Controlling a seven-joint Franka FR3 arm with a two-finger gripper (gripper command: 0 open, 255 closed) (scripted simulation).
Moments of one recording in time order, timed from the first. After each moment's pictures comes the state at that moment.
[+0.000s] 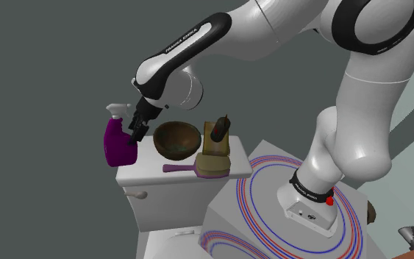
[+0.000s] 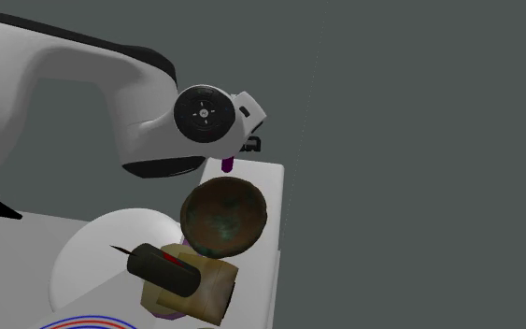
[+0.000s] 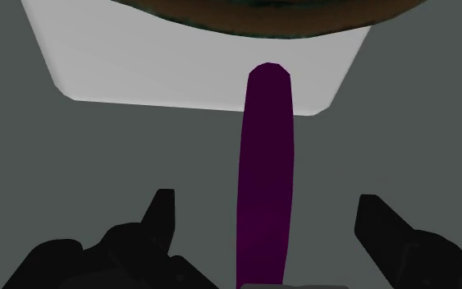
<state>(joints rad) 0.50 0.27 -0.01 -2.15 0.95 2.78 -1.26</state>
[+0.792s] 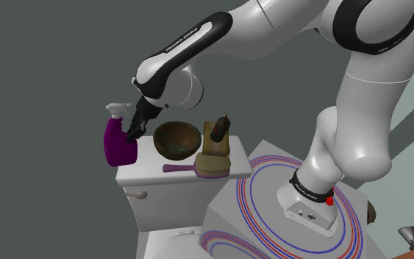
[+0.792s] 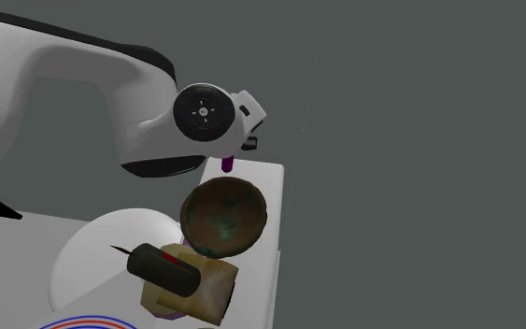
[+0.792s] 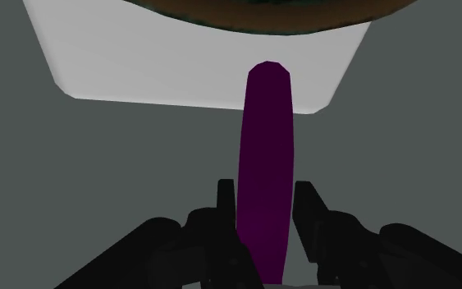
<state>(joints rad) 0.50 0.27 -0.02 -2.15 0.94 2.77 -1.25</state>
